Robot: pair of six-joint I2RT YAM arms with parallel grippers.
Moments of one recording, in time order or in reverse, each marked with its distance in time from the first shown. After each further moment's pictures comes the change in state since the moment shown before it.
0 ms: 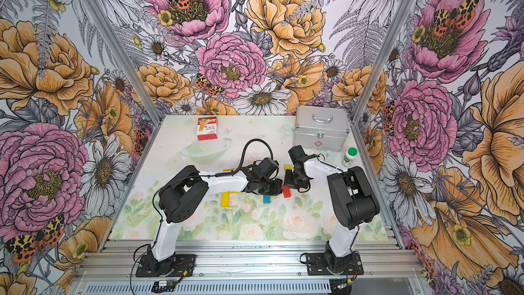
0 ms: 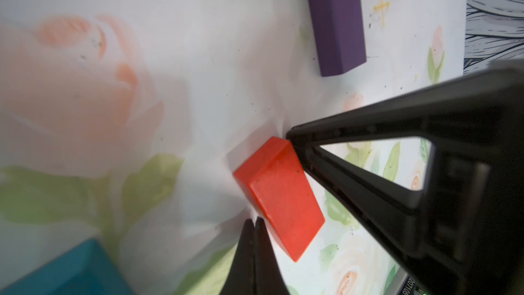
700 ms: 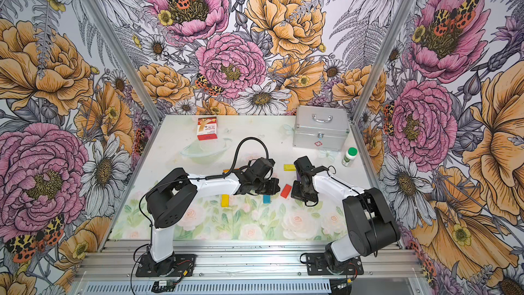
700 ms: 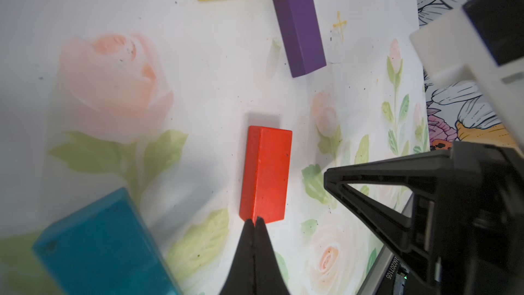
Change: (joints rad) left arm -0.003 -0.119 -0.126 0.088 -0.021 0.000; right arm 0.013 -0.241 -0.221 -0.072 0.085 0.090
